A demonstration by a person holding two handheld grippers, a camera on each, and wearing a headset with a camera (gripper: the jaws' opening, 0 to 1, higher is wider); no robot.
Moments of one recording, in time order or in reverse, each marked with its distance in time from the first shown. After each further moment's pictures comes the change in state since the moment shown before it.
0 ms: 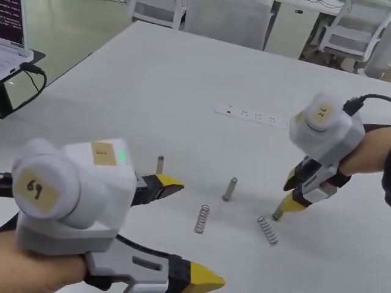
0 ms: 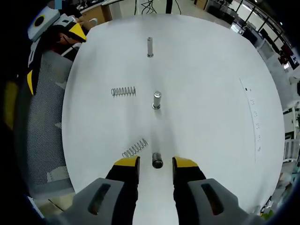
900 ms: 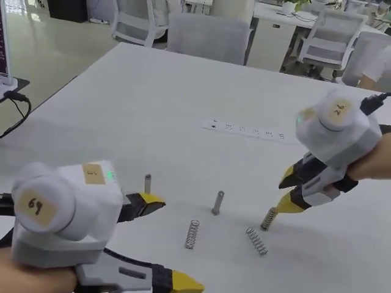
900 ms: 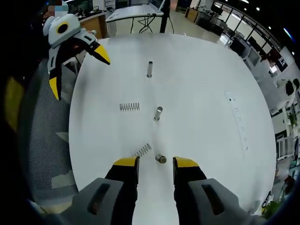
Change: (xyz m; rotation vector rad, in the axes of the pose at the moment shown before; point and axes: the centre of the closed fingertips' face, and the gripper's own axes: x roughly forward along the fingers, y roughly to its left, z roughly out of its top) left arm 0.005 0.015 -0.014 0.001 0.061 0.011; right arm -0.046 0.014 0.007 0.020 -0.138 -0.095
